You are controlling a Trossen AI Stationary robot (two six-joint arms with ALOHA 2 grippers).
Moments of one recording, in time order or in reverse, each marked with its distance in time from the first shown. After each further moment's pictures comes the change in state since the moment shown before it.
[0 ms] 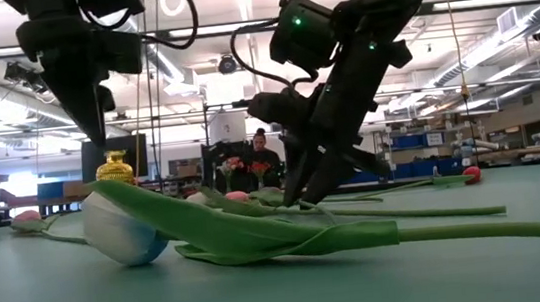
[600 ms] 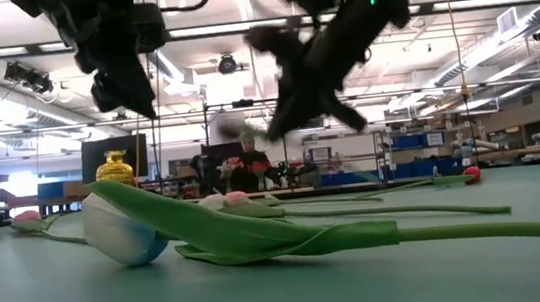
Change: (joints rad) left arm -0.047 -0.001 -0.012 0.328 -0.006 -0.135; right arm 0.005 -0.195 -0.003 0.053 0.096 -0.079
